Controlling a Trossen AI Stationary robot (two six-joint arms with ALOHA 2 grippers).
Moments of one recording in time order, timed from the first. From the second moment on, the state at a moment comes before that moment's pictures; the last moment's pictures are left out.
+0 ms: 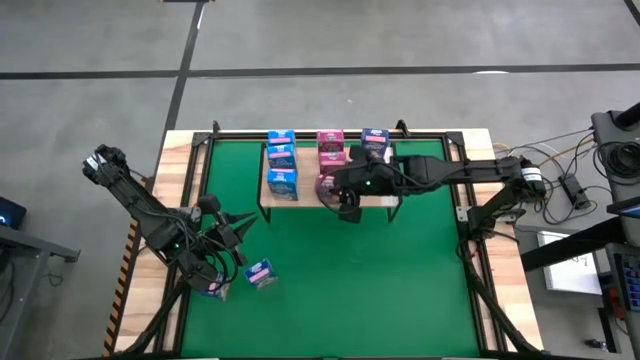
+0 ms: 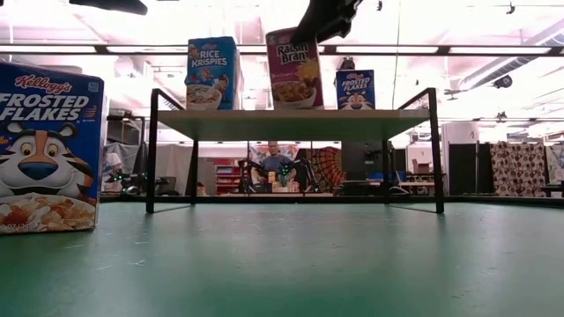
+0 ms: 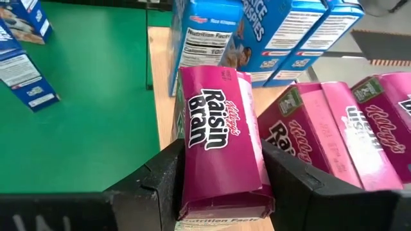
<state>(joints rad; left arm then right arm) -0.76 1.08 0.87 -0.74 -1.28 -0.37 -0.02 1.57 1.50 -0.62 0.25 -0.06</state>
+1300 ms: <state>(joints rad) -0.76 1.08 0.87 -0.74 -1.28 -0.37 -0.02 1.56 1.52 -0.63 0.26 -0.08</state>
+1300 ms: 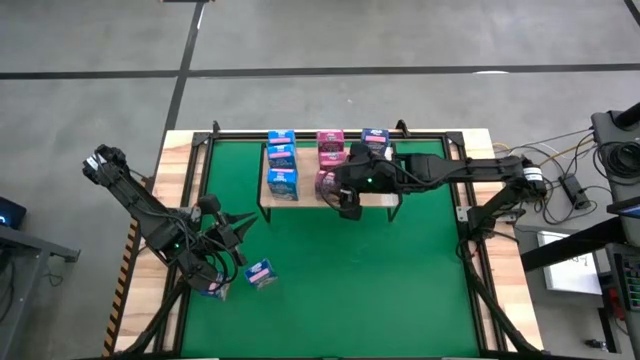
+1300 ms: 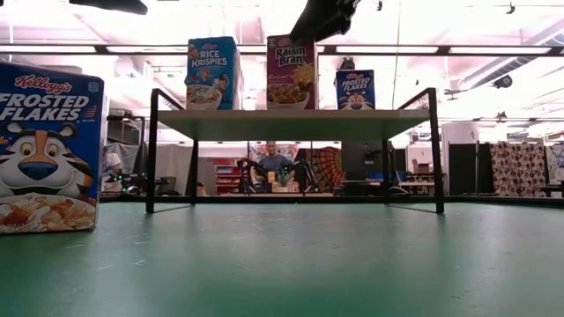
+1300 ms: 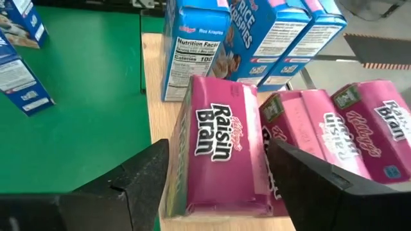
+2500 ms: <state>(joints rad) -0.76 1.08 0.87 -0.74 -1.28 -0.37 -0.02 1.66 1.60 -0.52 0.26 -0.13</state>
